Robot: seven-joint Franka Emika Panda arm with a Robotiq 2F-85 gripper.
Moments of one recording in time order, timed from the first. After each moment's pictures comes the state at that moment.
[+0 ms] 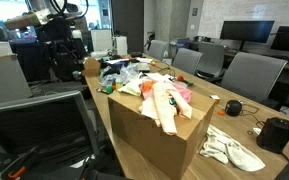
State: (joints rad) arm -0.05 -0.63 0.13 -2.63 -0.10 1.98 0.23
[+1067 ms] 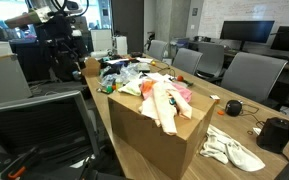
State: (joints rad) arm -0.05 -0.63 0.13 -2.62 -0.11 1.99 0.24
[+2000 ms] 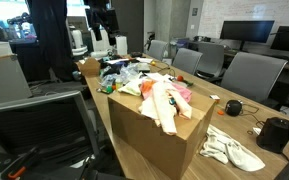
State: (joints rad) arm -0.20 -0.57 -0.06 -2.40 -0.05 2.00 0.36
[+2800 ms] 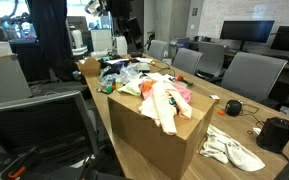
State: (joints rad) arm -0.34 -0.42 0.00 -2.40 -0.24 2.32 0.69
